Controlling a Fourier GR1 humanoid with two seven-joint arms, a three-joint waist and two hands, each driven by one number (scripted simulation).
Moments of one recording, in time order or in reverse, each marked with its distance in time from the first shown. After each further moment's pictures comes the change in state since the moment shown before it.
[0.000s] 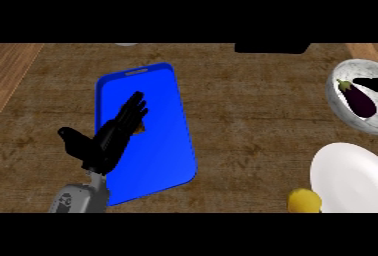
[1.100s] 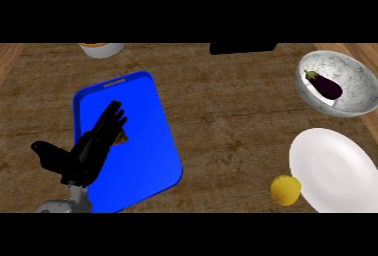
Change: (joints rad) left arm 0.108 0.039 0.064 -0.047 0.005 0.015 -0.013; right arm 0.681 -0.079 -0.290 -0.315 -0.488 0.528 -0.377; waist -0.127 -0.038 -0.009
